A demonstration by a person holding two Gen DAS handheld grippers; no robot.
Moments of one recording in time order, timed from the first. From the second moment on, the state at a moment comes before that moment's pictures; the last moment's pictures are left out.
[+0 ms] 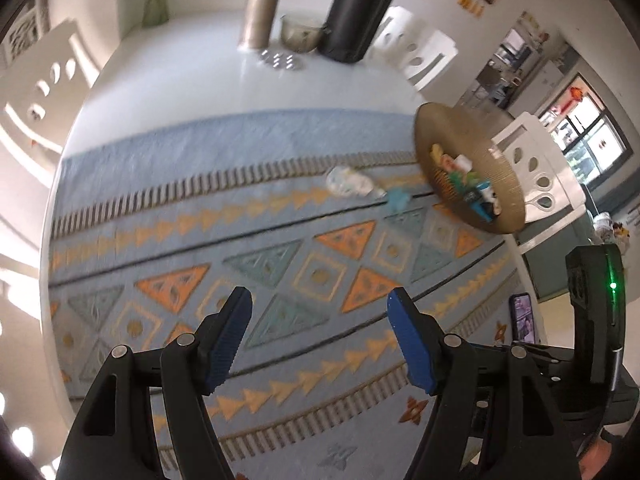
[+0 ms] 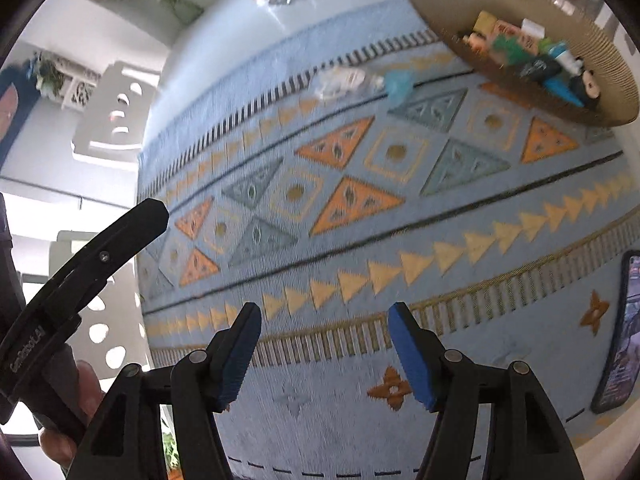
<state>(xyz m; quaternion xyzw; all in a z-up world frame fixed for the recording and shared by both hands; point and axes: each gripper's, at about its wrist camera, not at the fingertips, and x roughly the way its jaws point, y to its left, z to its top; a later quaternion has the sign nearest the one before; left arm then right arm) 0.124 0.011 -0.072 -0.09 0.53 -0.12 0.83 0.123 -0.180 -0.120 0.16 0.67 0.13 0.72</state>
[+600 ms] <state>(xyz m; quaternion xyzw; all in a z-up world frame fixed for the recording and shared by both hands) 0.149 -0.001 -0.092 -0.06 0.55 -0.13 0.82 0.149 -0.192 -0.148 0.18 0.69 0.11 0.69</state>
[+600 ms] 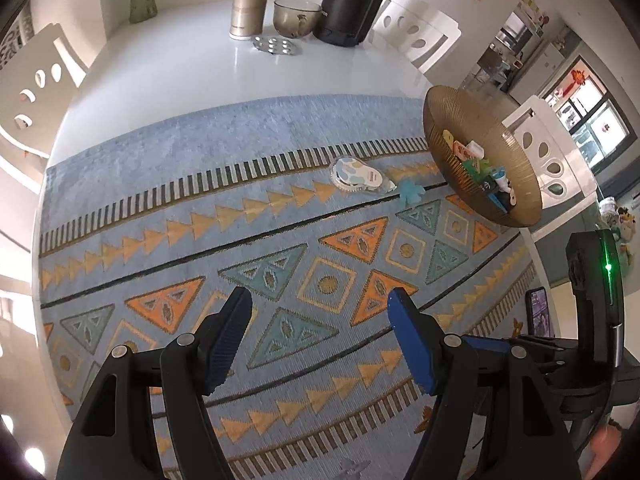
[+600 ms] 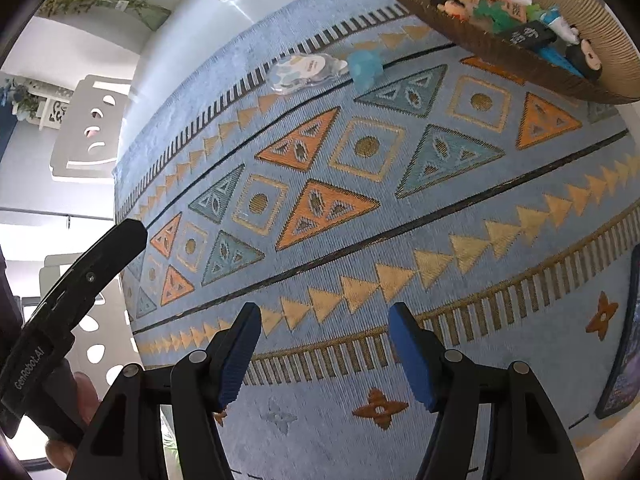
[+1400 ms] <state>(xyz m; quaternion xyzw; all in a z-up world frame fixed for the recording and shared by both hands) 0.304 -0.098 -0.169 0.22 0.56 -0.35 0.72 0.259 -0.243 -0.167 0.26 0.61 0.08 0.75</state>
